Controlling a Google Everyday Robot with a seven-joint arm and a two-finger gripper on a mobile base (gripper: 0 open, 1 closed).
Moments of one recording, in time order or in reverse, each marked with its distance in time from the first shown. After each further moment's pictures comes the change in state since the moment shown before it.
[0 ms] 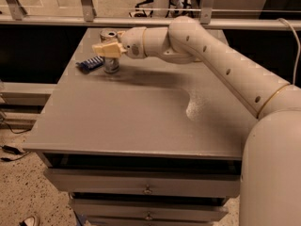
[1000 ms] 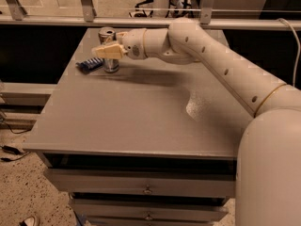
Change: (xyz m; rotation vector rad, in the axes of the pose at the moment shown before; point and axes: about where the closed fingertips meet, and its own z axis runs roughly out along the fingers) arm 0.006 -0.009 0.001 0.010 0.005 0.009
